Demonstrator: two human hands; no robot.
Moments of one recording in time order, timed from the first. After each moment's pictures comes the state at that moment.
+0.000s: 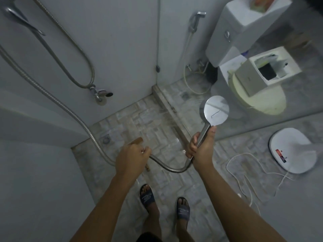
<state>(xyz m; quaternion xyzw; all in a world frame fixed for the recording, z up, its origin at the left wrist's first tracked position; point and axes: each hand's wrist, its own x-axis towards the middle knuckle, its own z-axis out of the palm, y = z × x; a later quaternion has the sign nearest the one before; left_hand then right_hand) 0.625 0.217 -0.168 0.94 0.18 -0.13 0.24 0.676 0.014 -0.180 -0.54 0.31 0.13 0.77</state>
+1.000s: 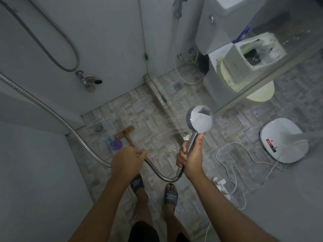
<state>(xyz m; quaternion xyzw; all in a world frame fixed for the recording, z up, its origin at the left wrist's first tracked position) 0.546 0.111 -0.171 0.94 0.20 -0.18 0.21 0.582 -0.086 -0.189 -0.52 0.32 0.20 0.77</state>
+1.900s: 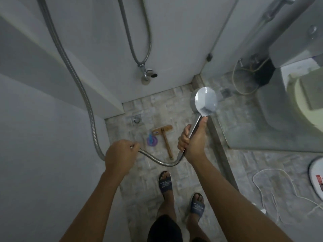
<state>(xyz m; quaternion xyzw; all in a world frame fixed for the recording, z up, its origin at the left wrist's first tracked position) 0.541 0.388 -0.184 0.89 0.38 -0.13 0.24 0.654 0.203 -0.213 -0.50 0.28 0.29 0.77</state>
